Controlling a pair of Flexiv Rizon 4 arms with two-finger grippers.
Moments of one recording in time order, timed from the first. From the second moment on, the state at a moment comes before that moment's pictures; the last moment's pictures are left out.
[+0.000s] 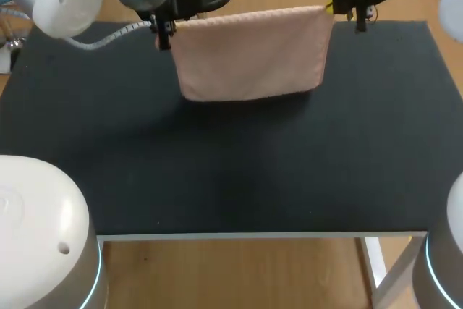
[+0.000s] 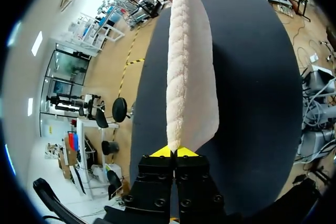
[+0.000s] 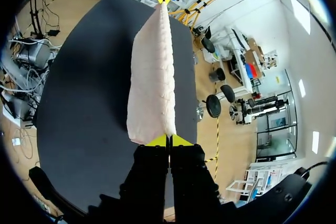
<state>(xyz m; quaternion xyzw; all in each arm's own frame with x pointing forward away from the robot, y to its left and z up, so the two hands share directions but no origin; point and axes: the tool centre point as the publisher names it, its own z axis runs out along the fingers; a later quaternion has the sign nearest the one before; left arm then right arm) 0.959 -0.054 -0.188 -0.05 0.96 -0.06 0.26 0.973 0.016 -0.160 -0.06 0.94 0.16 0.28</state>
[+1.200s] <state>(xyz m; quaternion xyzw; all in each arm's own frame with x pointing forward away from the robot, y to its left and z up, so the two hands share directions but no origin) 0.998 -0.074 -0.344 -0.02 1.00 0.02 0.09 0.990 0.002 -0.330 0.02 0.99 0.07 0.09</state>
